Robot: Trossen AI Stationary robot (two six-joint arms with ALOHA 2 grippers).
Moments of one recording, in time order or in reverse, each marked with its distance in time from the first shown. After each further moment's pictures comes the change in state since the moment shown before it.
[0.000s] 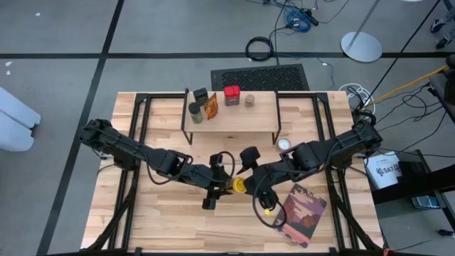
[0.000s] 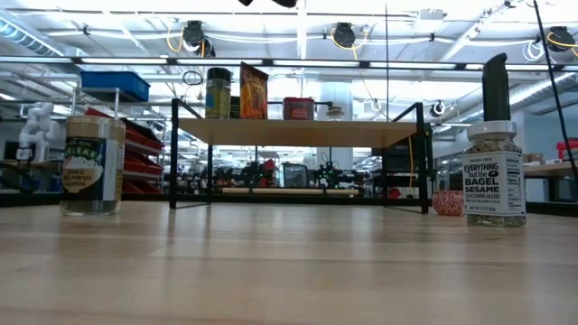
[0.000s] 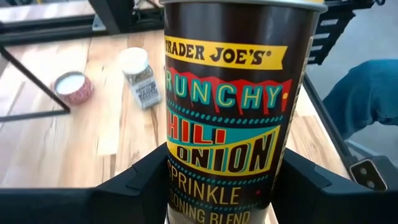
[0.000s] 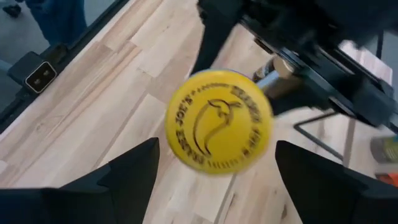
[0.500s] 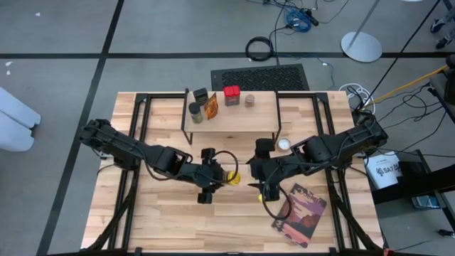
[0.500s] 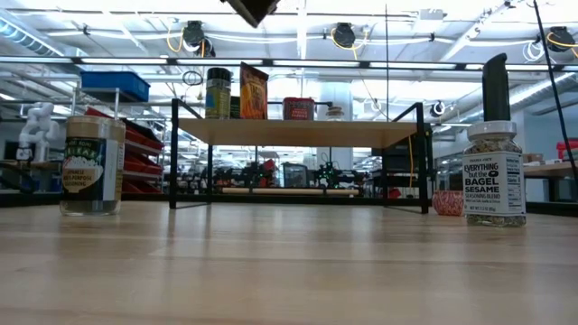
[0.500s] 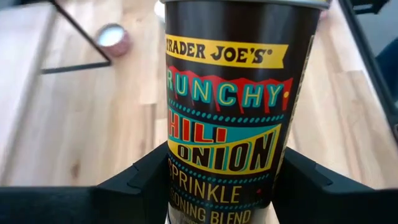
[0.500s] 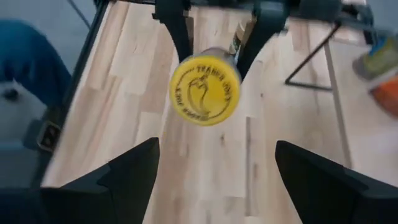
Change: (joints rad) left arm -0.003 -0.001 0.129 -0.345 -0.115 -0.038; right arm 0.000 -0.065 0.000 -0.064 0.076 0.437
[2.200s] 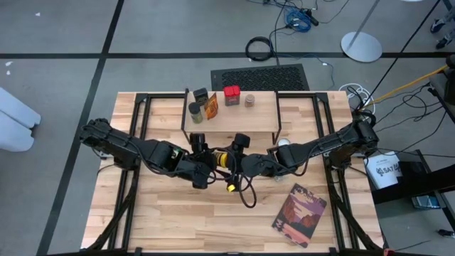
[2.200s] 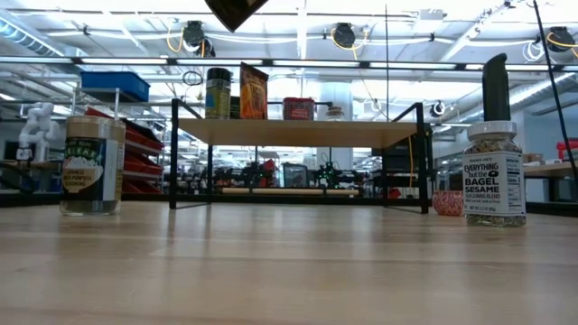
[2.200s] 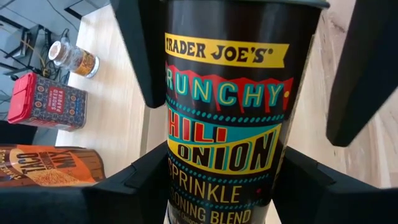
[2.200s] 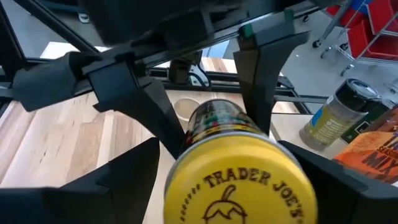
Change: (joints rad) left arm 0.009 0.001 0.129 -0.328 -0.293 0.053; right arm -0.113 0.095 -0.292 0.774 0.229 -0.161
